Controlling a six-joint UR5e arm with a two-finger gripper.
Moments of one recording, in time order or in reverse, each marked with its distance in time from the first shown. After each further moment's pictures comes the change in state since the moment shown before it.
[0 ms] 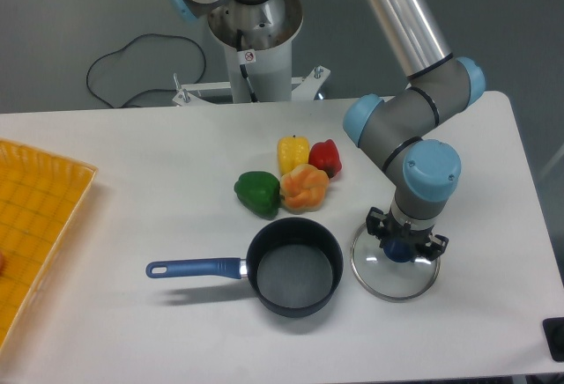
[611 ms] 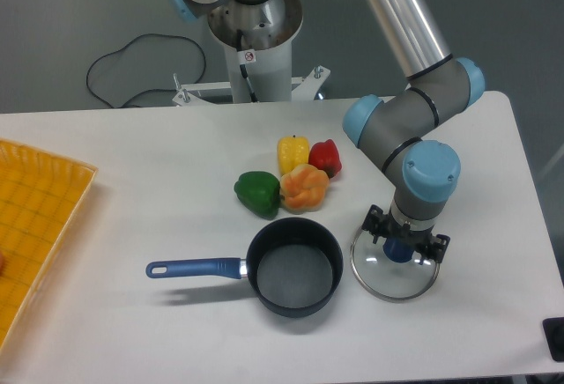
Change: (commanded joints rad) arm -0.014 0.009 -0.006 0.005 0.005 0.008
